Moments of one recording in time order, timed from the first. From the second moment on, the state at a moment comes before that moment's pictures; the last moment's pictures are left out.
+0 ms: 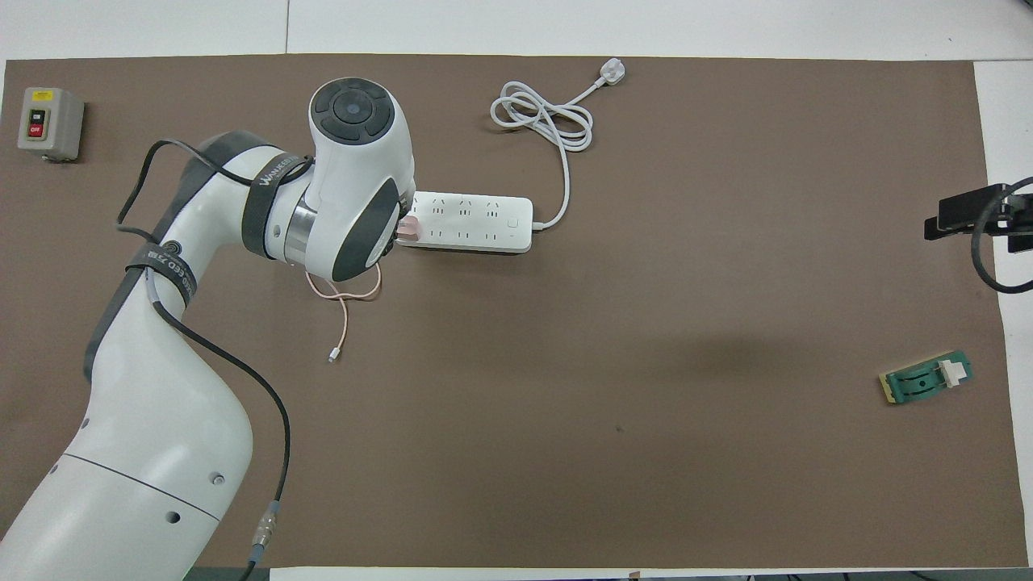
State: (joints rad) left arm -0.52 0.54 0.06 -1.49 0.09 1.96 -1.79; right arm 0.15 0.02 -0.30 -1.65 0.09 1.66 -0.01
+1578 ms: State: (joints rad) left arm -0.52 0.53 0.07 -1.48 0.09 2.05 -1.79; right arm 0.15 0.02 -0.30 -1.65 0.08 1.66 -0.01
